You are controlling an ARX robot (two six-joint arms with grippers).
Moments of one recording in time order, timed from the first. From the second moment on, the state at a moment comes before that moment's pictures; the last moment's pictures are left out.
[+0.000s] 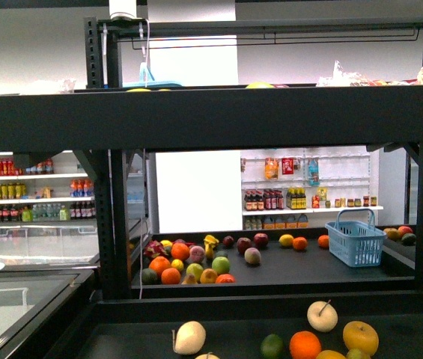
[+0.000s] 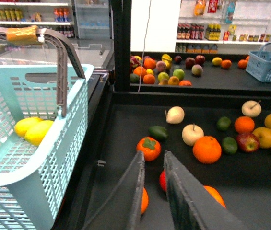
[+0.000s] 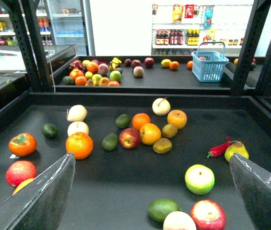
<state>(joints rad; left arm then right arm) -0.04 0.16 0.18 -0.03 -0.01 -0.01 0.00 0.00 0.01 0.00 0.00 0.00</state>
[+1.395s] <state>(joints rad) -0.01 0.01 0.01 -0.01 0.00 -0.01 0.00 0.00 0.01 0.00 0.00 0.00</state>
